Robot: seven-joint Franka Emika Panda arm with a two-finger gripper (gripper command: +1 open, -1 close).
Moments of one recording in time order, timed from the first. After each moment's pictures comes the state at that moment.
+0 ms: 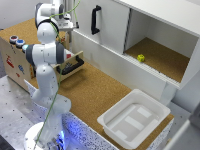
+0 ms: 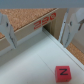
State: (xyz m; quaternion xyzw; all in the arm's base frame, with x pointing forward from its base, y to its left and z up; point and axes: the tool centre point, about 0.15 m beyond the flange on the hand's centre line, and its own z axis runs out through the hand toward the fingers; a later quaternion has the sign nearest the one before) arm 0.371 0.324 0.452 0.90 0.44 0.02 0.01
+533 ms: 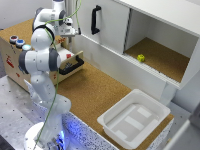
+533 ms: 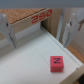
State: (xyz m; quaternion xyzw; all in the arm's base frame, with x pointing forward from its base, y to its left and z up) arm 0.355 0.276 0.461 0.89 0.45 0.06 -0.01
